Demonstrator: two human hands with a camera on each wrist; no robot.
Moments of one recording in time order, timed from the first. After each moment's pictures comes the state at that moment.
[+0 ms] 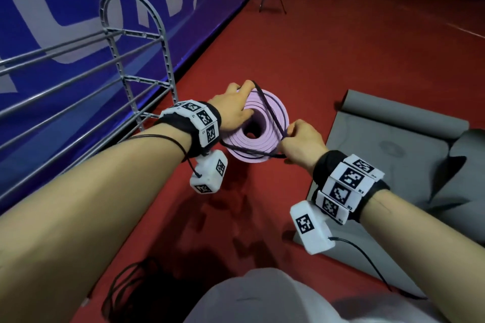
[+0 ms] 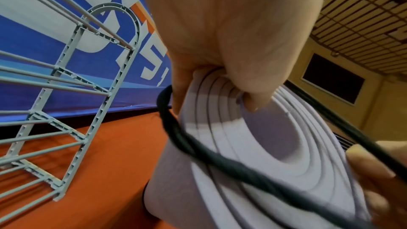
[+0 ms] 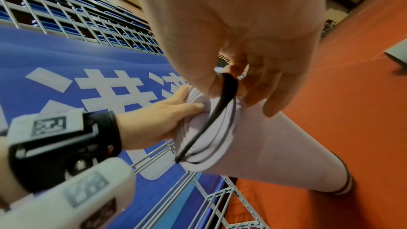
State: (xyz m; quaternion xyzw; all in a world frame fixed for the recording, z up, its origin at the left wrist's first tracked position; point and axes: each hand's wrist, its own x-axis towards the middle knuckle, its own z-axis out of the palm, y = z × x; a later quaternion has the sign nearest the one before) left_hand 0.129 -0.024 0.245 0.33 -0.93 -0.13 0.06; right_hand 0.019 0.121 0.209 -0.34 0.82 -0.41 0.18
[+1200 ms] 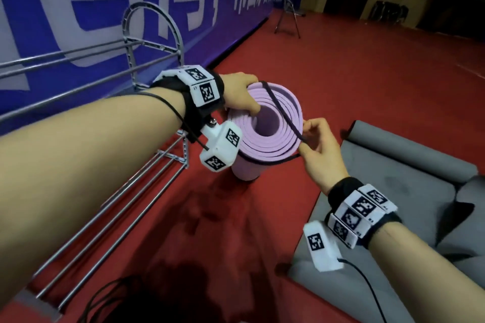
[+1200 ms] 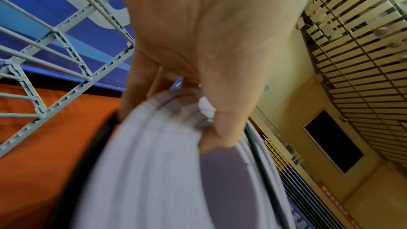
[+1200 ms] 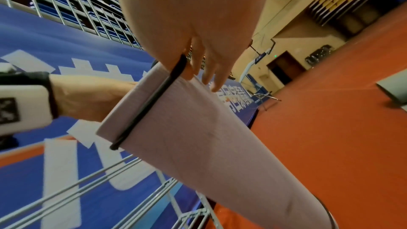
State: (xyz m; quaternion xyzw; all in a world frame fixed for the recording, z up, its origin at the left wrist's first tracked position) left_hand 0.128 -0.052 0.317 0.35 -0.89 -0.27 0.08; right_hand -0.024 0.101 0.211 -0.50 0.62 -0.59 0.13
